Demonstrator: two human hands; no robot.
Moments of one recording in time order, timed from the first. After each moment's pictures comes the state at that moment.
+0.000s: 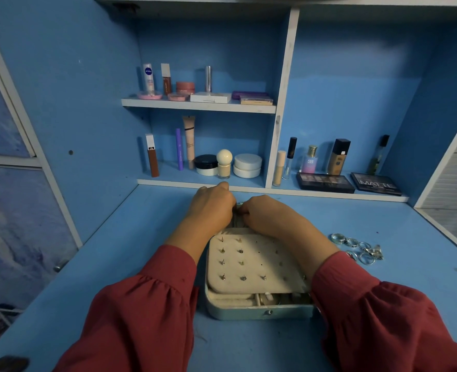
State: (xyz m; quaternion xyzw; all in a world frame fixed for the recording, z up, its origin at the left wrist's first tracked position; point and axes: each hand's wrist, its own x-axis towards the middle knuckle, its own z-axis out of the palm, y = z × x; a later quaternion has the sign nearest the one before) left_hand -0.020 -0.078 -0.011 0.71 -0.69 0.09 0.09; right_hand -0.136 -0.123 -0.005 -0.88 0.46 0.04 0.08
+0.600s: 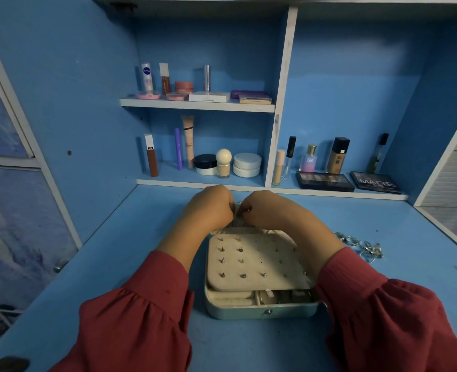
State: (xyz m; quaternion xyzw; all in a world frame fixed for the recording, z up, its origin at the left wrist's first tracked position) left_hand -0.022 -0.071 0.006 0.75 -0.63 -0.11 0.13; right_hand -0.142 -0.123 0.006 -0.88 0.45 0.01 0.12
